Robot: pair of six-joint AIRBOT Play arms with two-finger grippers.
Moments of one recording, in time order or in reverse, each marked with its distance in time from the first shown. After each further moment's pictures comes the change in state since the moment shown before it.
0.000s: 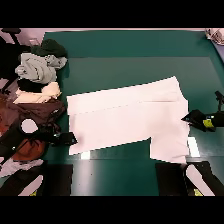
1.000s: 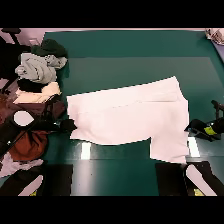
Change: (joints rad) left arm 0.000 -0.006 0.138 -0.115 0.098 0.018; right arm 0.000 -0.055 -0.014 -0.234 0.095 0.056
